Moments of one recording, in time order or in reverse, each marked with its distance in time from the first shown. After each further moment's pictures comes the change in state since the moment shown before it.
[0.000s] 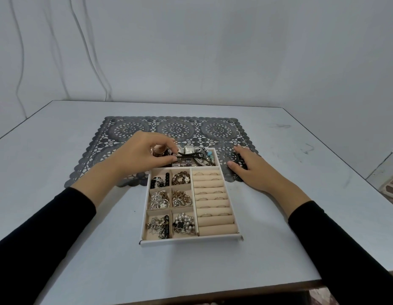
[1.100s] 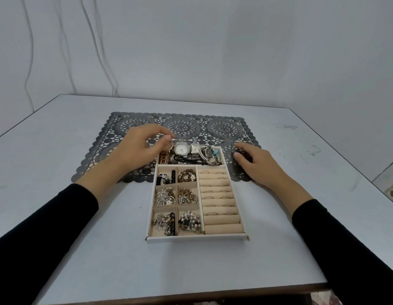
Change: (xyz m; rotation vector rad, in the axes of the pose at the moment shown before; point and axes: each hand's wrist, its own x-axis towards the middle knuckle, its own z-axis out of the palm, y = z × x) left_hand -0.005 -0.016 0.000 0.009 0.215 -0.030; right_hand 0.006 -0.009 -0.001 0.167 0.134 0.000
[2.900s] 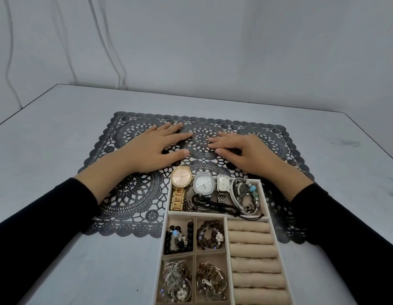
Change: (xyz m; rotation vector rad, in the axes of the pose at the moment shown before) left_hand 0.071 -0.099 0.011 0.380 -0.528 -0.189; right_hand 0.149 -0.019 0.060 0.098 -0.246 -0.464
